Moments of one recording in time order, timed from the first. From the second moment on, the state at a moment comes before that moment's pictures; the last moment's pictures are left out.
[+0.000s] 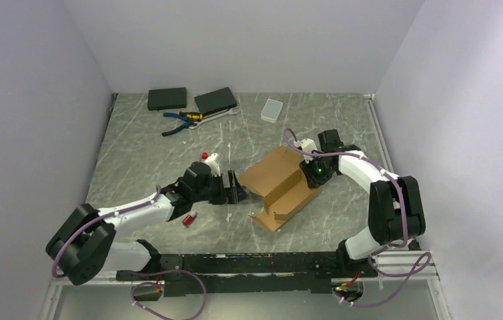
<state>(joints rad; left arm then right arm) -0.70 1.24 0.51 0.15 0.26 -0.74 0.18 1.52 0.90 -0.61 -0.25 -0.45</state>
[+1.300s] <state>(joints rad) -0.77 1.63 0.81 0.02 0.02 -1.17 0.18 1.48 0.87 -0.54 -0.27 -0.40</state>
